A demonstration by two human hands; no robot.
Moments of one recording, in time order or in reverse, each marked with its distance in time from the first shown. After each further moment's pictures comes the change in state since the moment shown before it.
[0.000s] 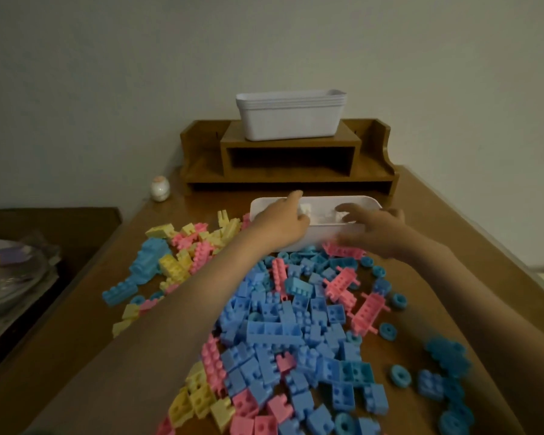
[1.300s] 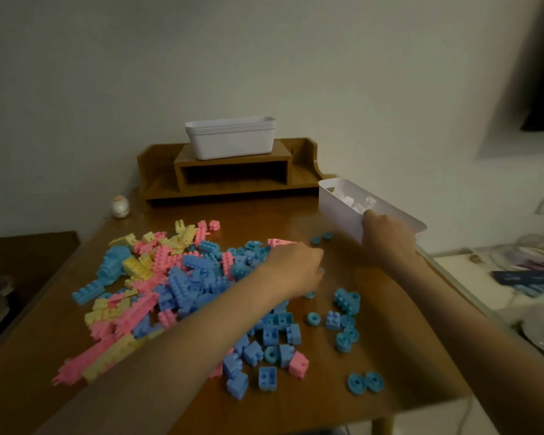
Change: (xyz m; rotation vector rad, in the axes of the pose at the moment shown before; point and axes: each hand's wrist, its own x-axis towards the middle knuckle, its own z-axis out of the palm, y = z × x) left_hand -0.099 0.112 0.047 0.476 -0.128 0.397; right_hand -0.118 0.050 -0.034 -0.371 0.395 0.342
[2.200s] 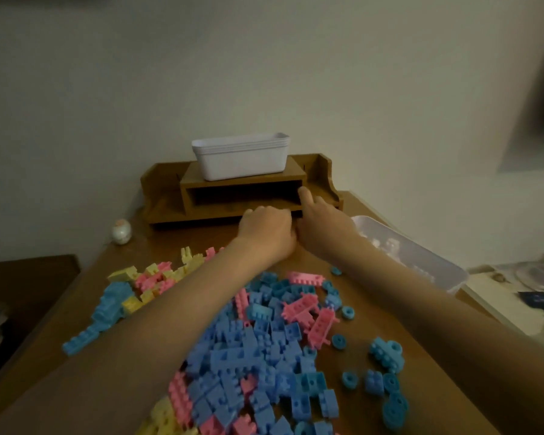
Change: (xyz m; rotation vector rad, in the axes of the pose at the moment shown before) left_hand 0.041 -0.080 -0.051 0.143 0.291 -0.251; right_hand 0.066 -0.120 -0.004 0.247 0.062 -0.260
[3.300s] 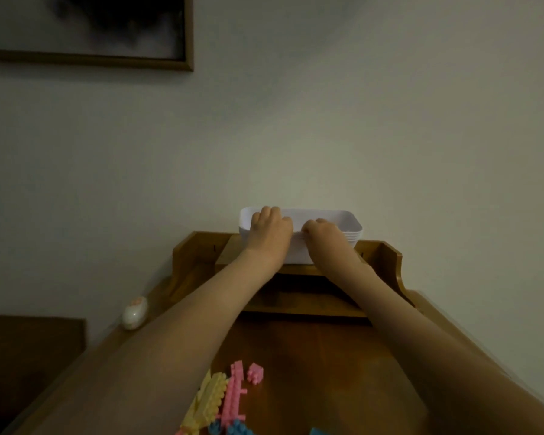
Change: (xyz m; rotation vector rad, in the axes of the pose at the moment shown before) left_hand 0.162 -0.138 0.017 0.214 0.217 -0.151; right_hand 0.211 -0.049 0.038 0.035 0.070 -0.243
